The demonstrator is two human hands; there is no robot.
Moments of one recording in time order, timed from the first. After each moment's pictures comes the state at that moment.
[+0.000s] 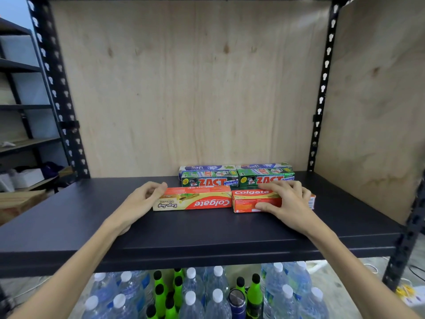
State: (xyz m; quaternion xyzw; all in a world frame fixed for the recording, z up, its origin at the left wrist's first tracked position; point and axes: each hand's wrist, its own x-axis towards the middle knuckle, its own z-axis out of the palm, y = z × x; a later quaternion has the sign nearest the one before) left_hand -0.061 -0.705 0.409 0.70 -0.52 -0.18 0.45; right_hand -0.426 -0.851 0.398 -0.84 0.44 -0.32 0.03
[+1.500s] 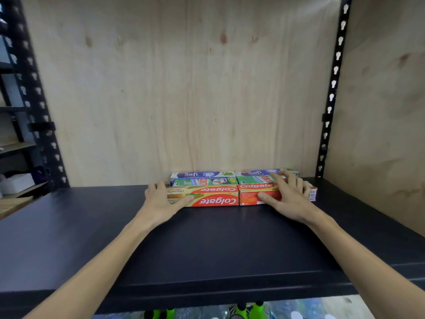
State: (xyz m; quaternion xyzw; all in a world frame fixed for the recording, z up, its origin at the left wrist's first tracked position) left_hand -0.089 -0.805 0.402 0.79 -0.49 -0.05 0.36; right_hand -0.403 -0.952 0.394 -0.82 0.49 -0.27 0.07
